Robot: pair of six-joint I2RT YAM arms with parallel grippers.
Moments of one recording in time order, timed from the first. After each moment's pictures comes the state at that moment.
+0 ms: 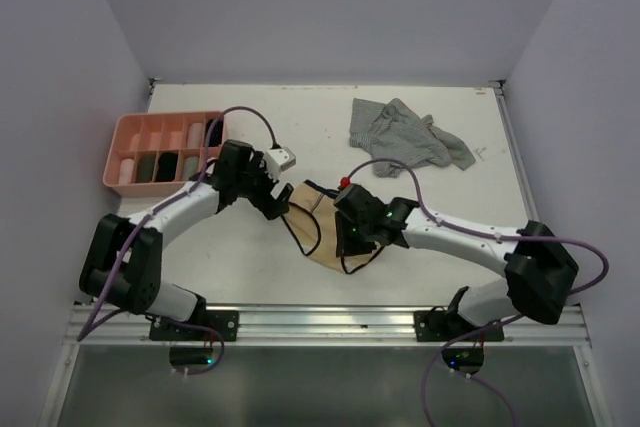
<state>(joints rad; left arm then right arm) -0.36 1.50 0.82 -0.22 0.41 0.35 0.94 1.45 0.87 -0.55 -0.01 0.79</state>
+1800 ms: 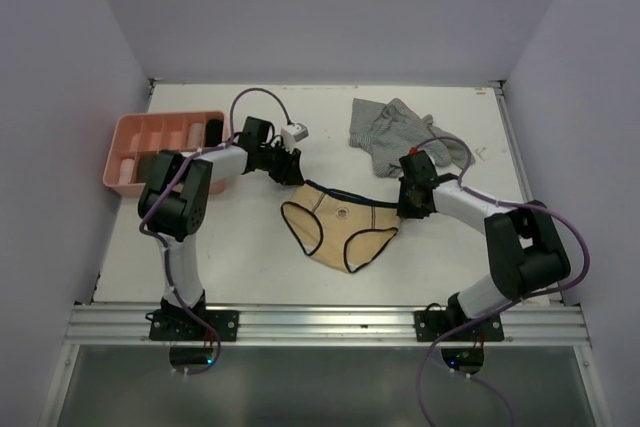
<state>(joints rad) -0.31 2.00 1.21 -0.14 0.66 0.19 0.35 1.54 0.81 -0.40 0.14 0.48</state>
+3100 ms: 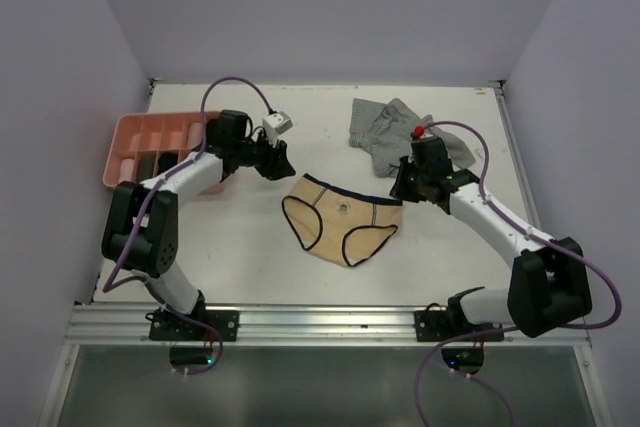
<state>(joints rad) -0.26 1.67 1.07 -0.14 0.71 0.22 0.35 1.32 0.89 -0.44 0.00 0.50</state>
